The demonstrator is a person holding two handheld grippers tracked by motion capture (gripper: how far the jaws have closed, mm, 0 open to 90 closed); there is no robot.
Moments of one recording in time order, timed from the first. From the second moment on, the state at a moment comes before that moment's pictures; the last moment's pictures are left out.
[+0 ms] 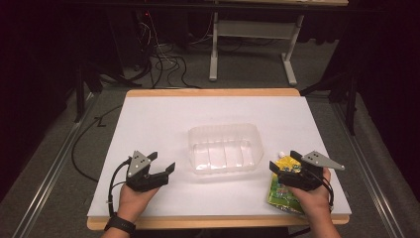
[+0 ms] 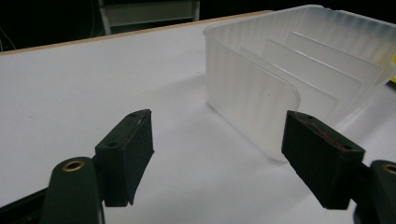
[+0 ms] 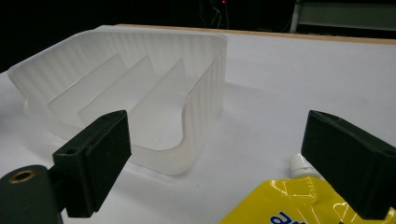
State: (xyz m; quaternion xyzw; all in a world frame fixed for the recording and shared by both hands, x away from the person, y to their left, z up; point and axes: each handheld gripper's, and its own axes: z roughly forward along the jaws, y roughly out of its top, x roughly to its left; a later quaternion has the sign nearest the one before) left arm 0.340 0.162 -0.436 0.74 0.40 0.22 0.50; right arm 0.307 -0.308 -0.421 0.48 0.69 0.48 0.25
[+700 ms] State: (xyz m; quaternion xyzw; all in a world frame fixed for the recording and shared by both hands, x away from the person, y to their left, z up) left arm 0.337 0.154 -0.439 0.75 0.38 0.22 0.49; right arm 0.305 -0.327 -0.422 0.51 0.69 0.46 0.24
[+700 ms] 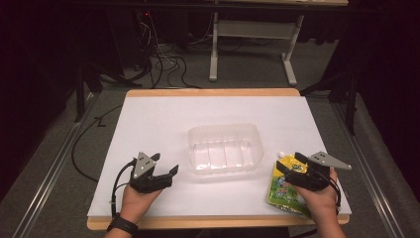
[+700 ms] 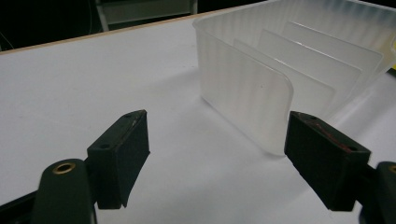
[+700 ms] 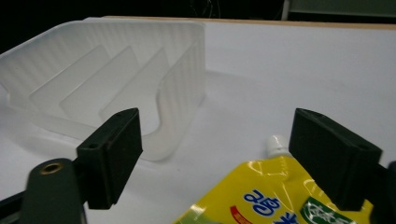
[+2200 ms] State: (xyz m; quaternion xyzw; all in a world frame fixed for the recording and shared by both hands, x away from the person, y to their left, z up) left arm 0.346 0.136 -0.443 0.77 0.37 0.21 0.49; right arm 0.301 -0.427 -0.479 0.65 0.61 0.43 0.14
